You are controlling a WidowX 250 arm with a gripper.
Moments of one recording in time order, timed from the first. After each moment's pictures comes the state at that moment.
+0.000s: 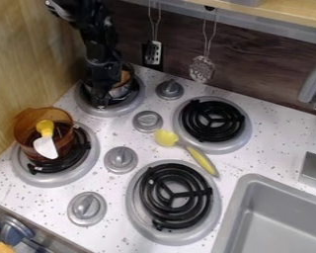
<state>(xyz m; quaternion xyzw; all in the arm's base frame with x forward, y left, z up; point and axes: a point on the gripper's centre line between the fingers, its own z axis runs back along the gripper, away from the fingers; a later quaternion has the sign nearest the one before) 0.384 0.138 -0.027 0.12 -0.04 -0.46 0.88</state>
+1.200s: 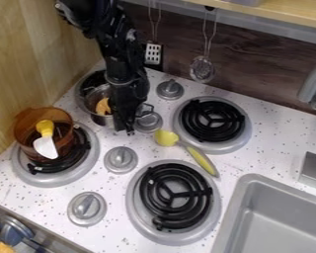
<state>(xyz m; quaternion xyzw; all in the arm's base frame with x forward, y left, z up) 0.328 0.054 -0.001 0.09 -0.06 -0.37 0.92</state>
